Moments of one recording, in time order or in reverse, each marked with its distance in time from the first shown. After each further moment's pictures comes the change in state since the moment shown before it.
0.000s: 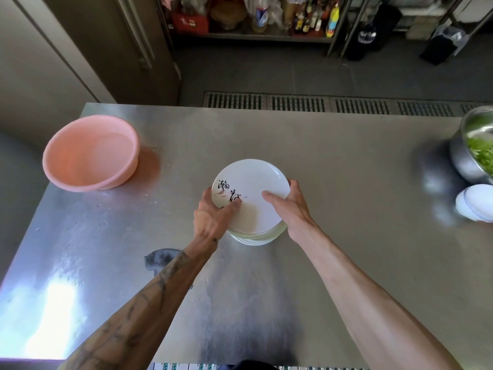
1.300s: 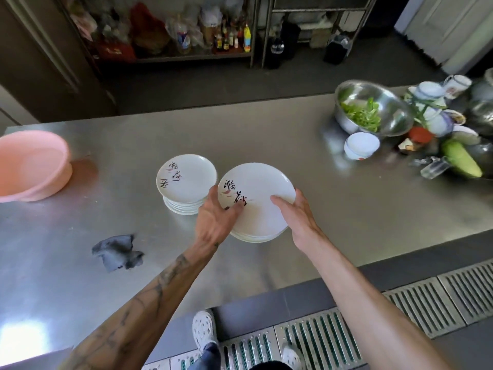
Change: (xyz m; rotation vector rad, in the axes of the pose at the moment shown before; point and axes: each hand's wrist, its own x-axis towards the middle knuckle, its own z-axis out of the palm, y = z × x) left_hand -0.198 0.002 0.088 0.169 -0.272 0.310; right_hand -0.164 0.103 -0.174 0.258 0.218 -0.038
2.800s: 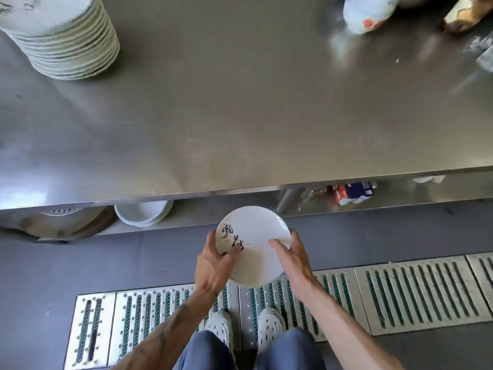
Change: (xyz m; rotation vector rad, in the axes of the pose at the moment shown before) left_hand -0.139 -0.302 0.384 -0.063 0.044 -0.317; right_hand 0.055 0.428 -0.237 -0.193 -0.122 0.222
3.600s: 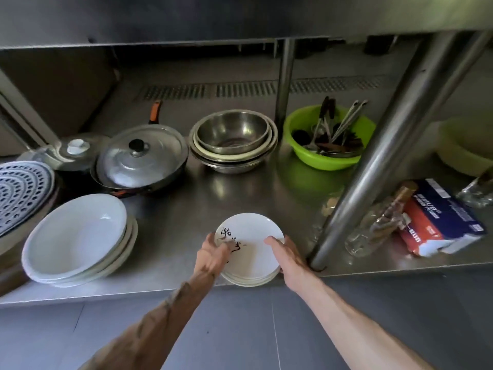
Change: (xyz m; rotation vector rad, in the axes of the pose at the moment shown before) left_hand 0.375 -0.175 0.110 -0.073 0.076 0.068; right_hand 0.388 0.136 0.135 0.064 -0.037 -0.082
